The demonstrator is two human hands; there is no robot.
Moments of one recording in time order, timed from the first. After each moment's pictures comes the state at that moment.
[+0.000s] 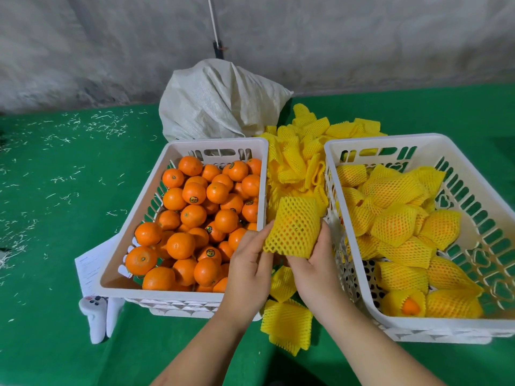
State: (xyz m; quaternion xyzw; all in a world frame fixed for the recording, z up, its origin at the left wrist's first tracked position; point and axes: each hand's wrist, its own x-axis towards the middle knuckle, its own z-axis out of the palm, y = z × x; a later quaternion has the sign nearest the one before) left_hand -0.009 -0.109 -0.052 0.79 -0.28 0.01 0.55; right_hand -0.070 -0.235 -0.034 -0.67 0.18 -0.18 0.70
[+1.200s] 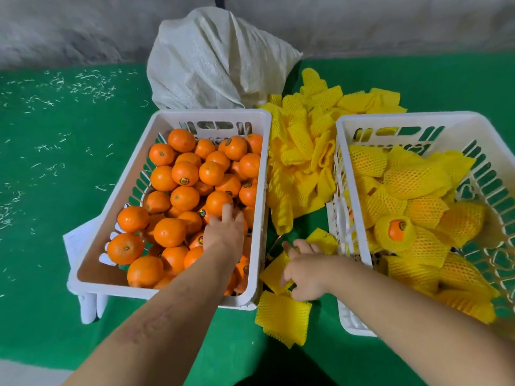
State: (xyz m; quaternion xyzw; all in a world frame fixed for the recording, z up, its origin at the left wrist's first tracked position) left_hand 0.097 -0.118 -0.106 0.96 -0.18 -0.17 -0.11; right_hand -0.012 -0.287 -0.086 -0.90 -0.10 0.43 0.07
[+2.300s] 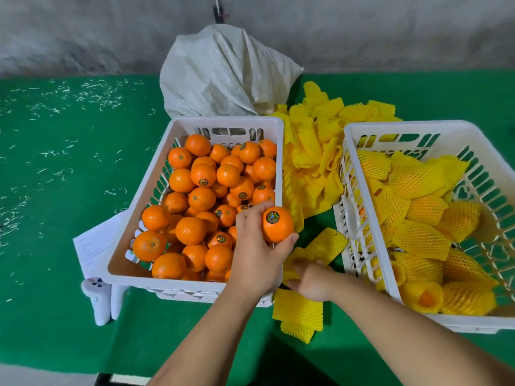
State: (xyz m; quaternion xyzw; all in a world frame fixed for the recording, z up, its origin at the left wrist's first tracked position) left_hand 0.012 -0.093 -0.047 0.81 -0.18 -0.05 0.56; right_hand -0.032 -0.249 -0.110 -0.89 0.12 0.40 0.21
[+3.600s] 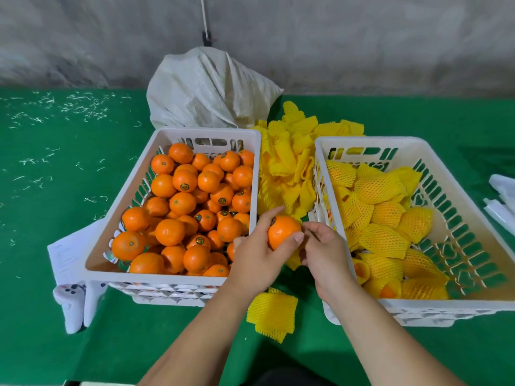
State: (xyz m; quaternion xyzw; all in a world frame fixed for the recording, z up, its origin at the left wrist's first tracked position) left_hand -0.023 -0.123 -0.023 0.81 -0.22 -0.16 0.53; right_hand -0.073 -0.258 -0.040 -0.63 0.33 -0.16 0.69
